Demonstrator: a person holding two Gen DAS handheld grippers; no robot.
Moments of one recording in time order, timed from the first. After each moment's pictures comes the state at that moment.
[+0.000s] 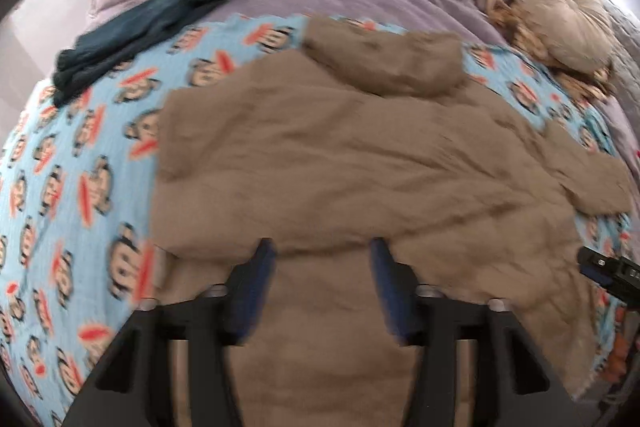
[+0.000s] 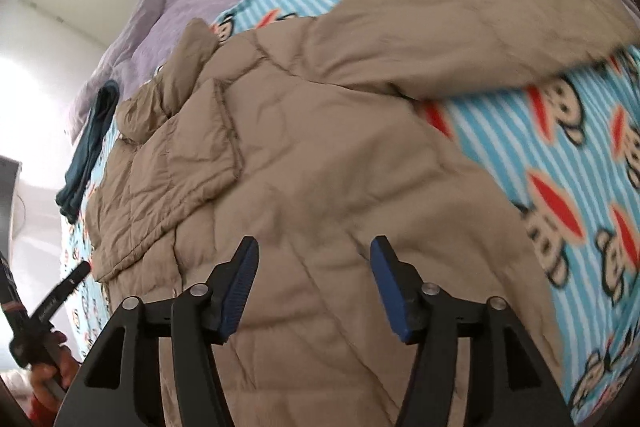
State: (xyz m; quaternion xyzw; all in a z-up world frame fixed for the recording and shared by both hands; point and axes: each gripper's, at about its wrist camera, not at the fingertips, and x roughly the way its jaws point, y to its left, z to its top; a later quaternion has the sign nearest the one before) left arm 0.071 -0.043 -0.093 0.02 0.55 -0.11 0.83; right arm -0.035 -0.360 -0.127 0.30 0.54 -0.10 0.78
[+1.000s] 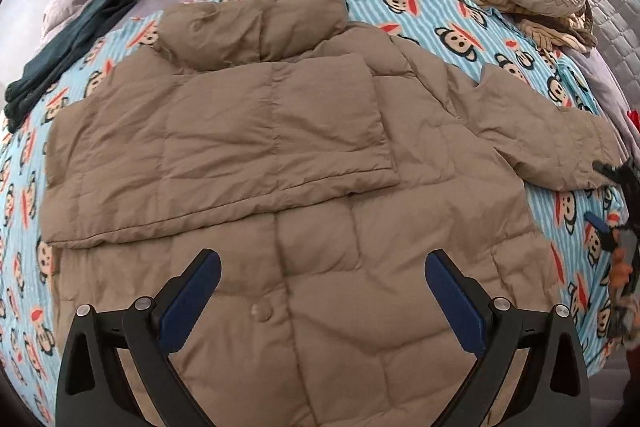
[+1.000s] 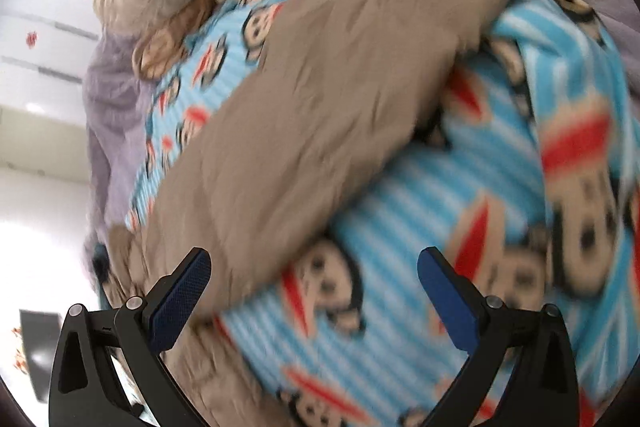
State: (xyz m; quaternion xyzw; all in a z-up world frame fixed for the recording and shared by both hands) left arm 0.053 -0.203 -0.116 0.06 0.58 -0.14 0.80; right arm -0.062 -0.623 -0.172 0.48 0.42 -0.19 0.74
